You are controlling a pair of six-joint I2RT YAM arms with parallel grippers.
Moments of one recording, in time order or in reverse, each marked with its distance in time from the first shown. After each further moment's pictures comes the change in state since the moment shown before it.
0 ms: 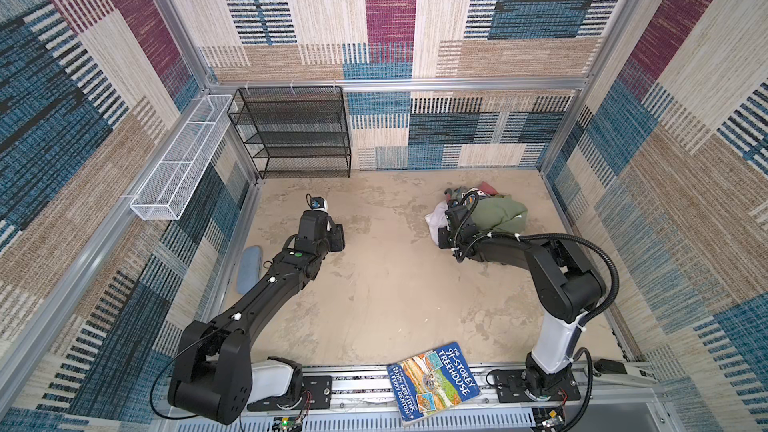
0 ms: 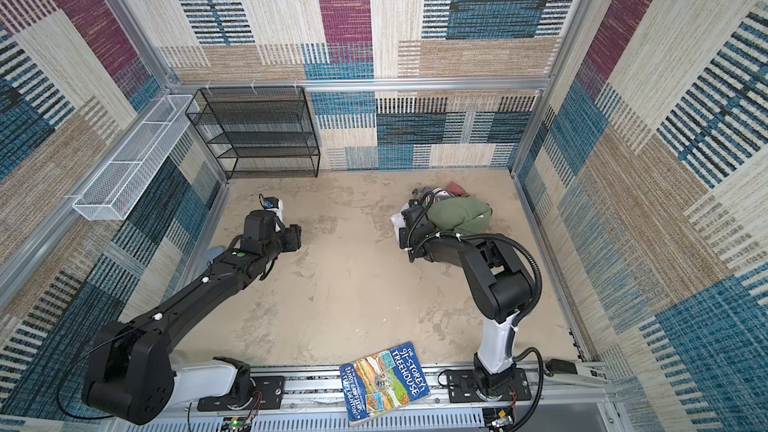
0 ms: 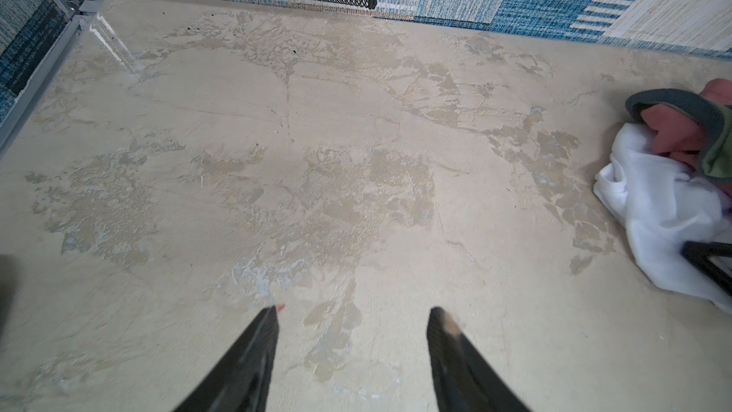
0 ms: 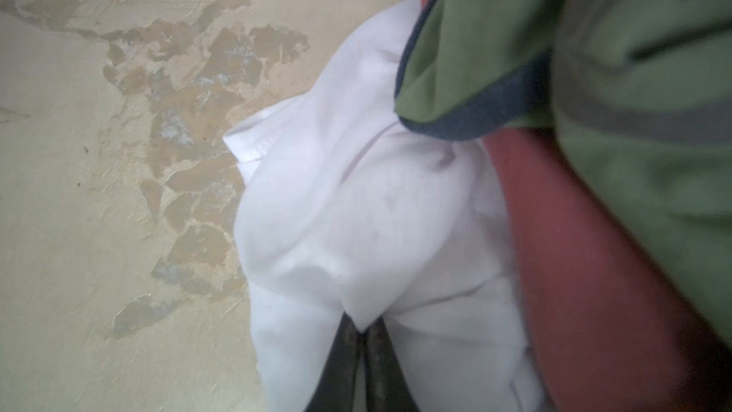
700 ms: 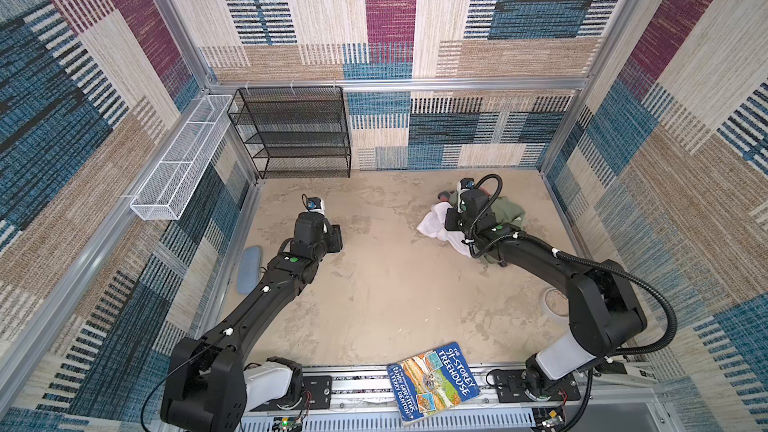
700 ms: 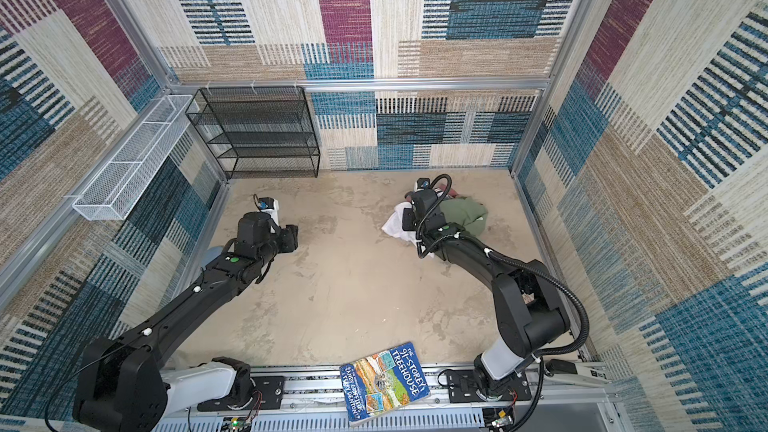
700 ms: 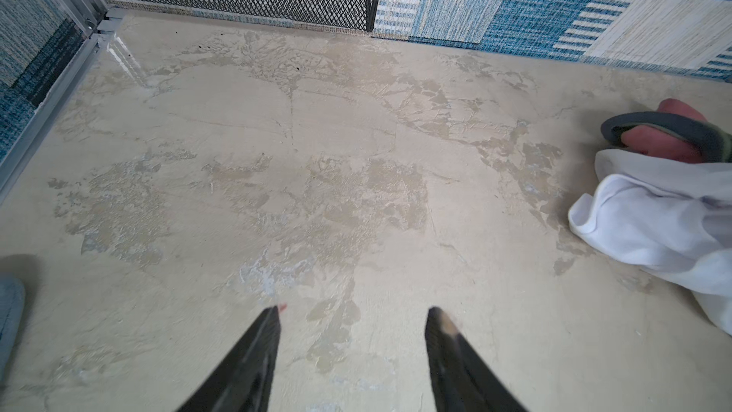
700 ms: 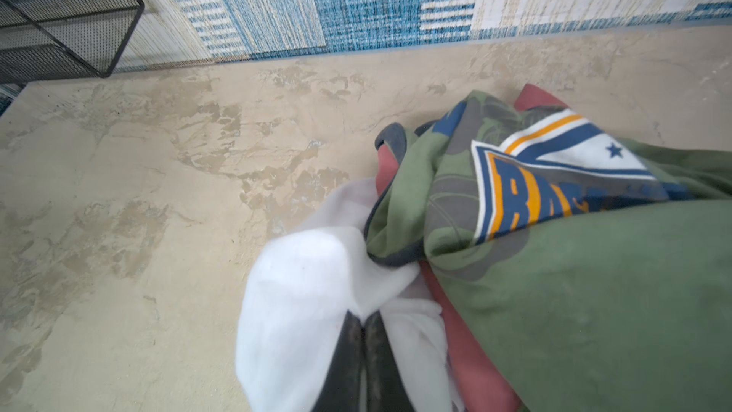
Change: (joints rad) left arm 0.000 -0.079 -0.018 -0.016 -0.002 0.000; right arm -0.016 -0.269 0.039 -0.072 -0.003 0.023
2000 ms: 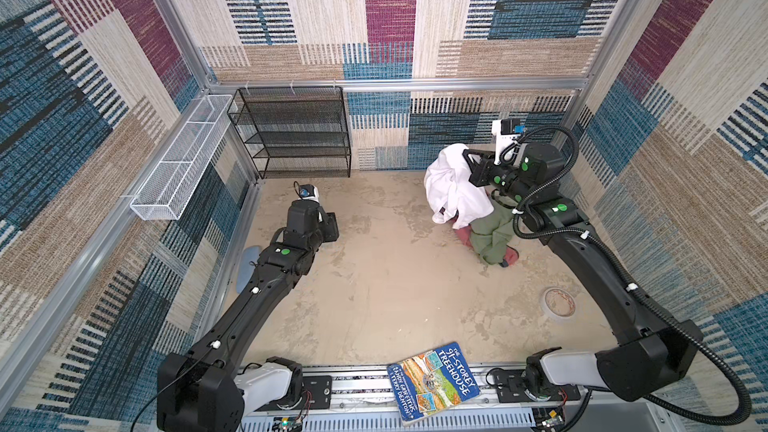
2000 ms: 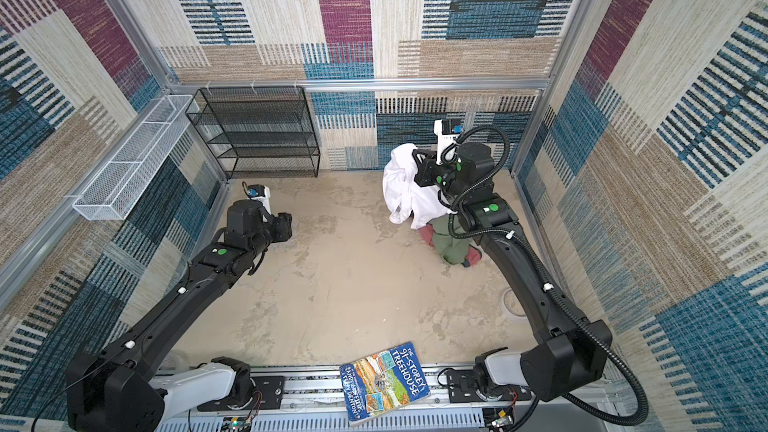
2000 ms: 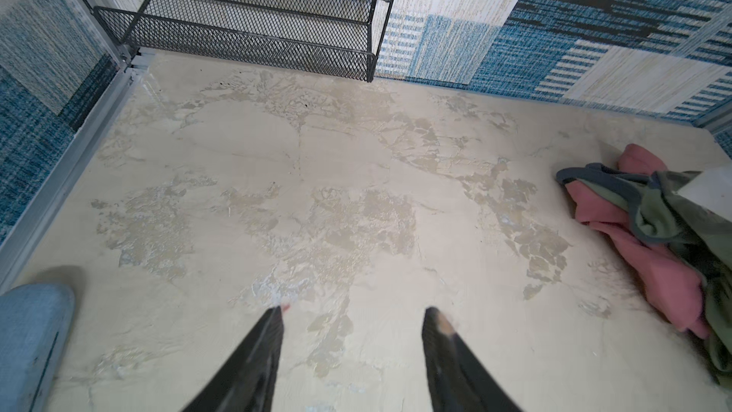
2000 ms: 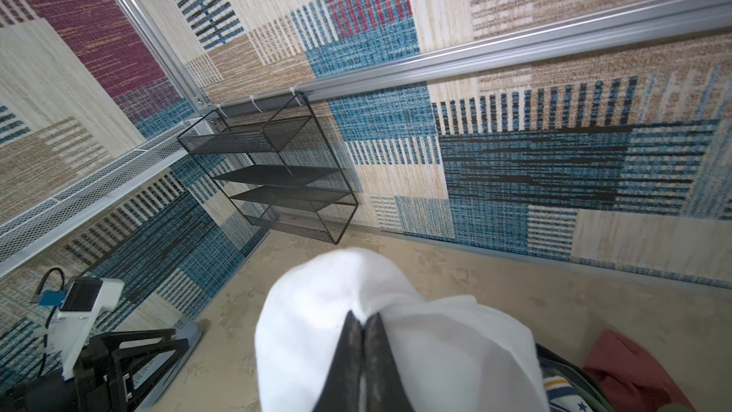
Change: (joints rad) left arm 0.000 -0.032 0.166 -0.170 -0.031 -0.030; right arm -0.106 -0.221 0.356 -0.095 -0.456 -0.024
